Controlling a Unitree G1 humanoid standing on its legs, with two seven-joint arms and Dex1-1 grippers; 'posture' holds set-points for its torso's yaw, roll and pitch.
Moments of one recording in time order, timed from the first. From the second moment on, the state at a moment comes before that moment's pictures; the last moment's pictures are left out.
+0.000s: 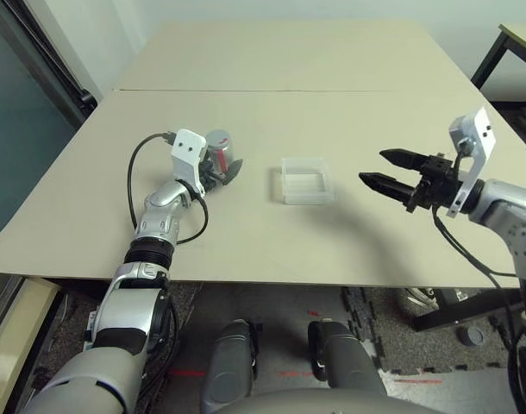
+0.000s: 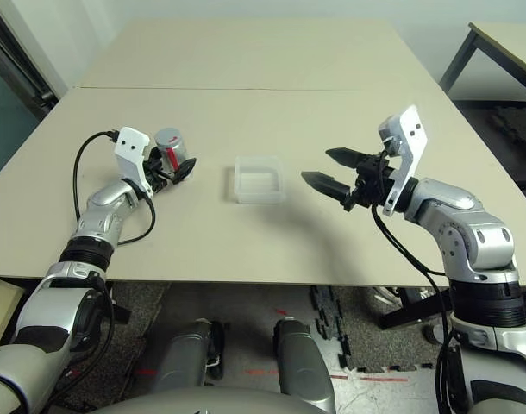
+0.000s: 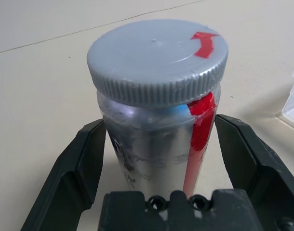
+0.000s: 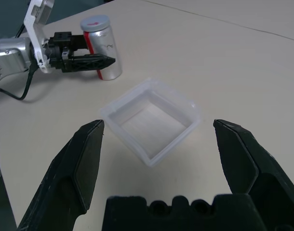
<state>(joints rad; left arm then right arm) -0.70 0.33 0.09 0.81 -0.14 -0.08 -0.59 -0.36 -0.66 -0.16 -0.14 0.59 0.65 0.86</state>
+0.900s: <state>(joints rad) -0.84 0.41 0.08 0.79 -0.22 0.04 -0.93 -0.47 -0.67 -0.10 -0.07 0.55 0.63 0.92</state>
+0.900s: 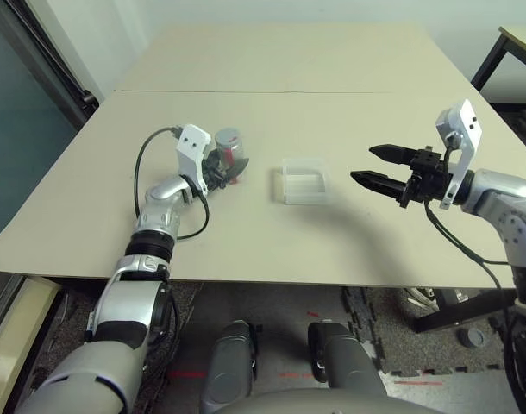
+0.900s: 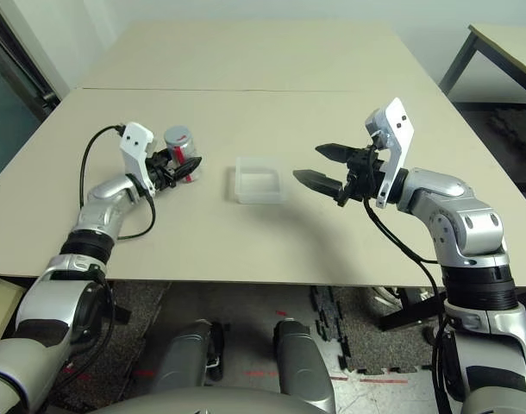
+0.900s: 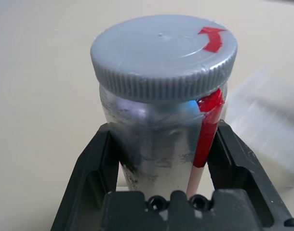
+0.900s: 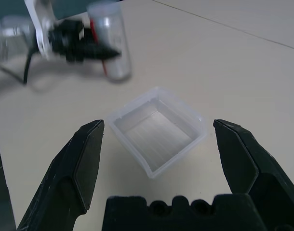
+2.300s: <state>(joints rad) -1.05 0.29 -0.12 0.85 -0.20 0.15 -1.41 -0.87 -0.55 0.07 0.01 0.54 0.76 1.05</state>
